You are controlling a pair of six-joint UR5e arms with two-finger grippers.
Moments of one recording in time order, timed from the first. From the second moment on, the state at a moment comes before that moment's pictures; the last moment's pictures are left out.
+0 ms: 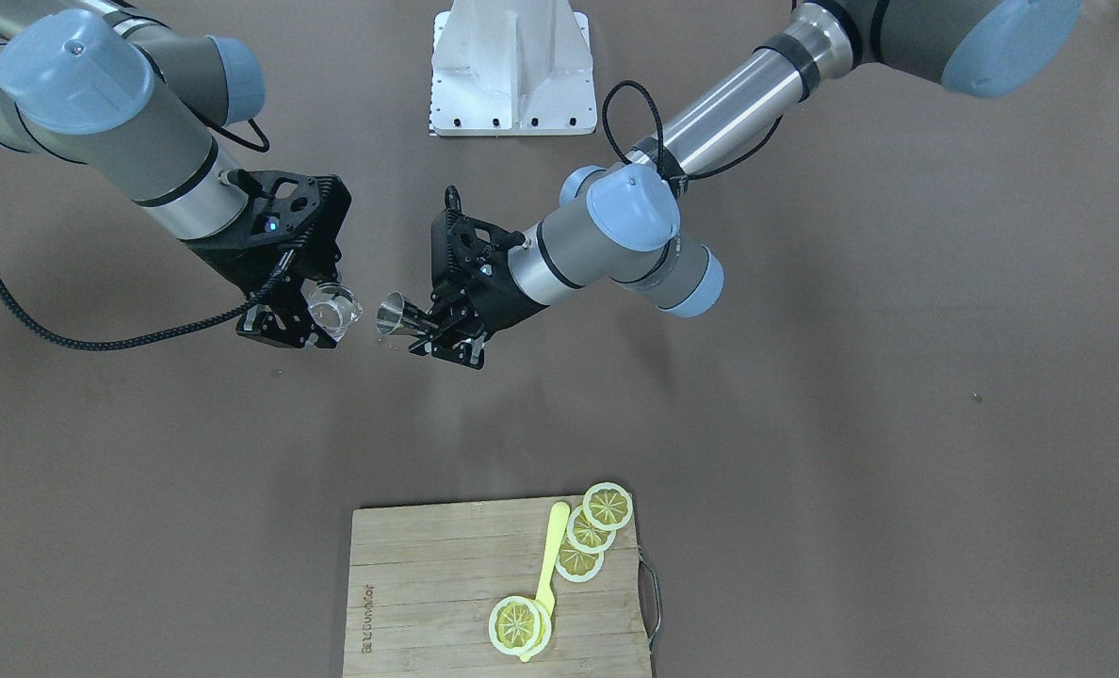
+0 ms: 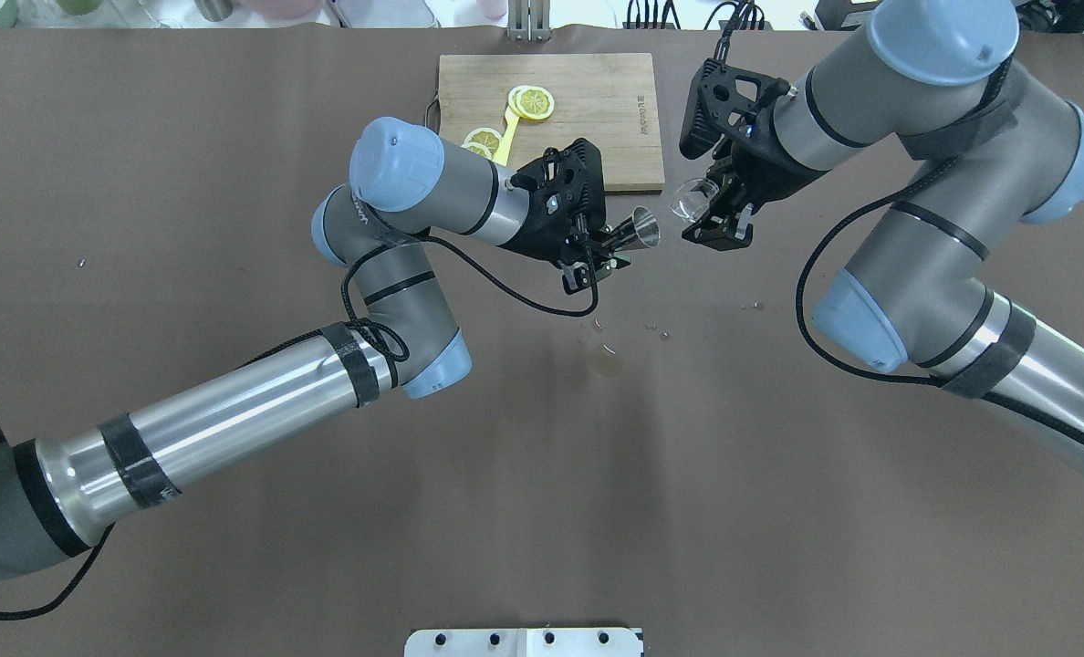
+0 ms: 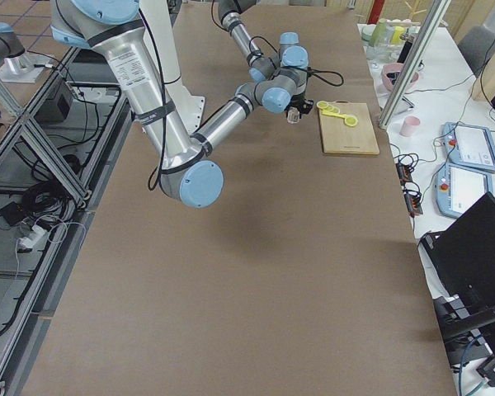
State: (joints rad) left arm -0.61 -2.56 -0.94 -2.85 -2.08 -0.01; right arm 0.85 -1.05 1.76 -1.33 2.18 -0.24
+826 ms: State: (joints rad) left arm -0.58 -2.59 -0.78 -3.10 -2.01 -0.08; right arm 0.82 -1.01 1.77 -1.48 2.18 -0.34
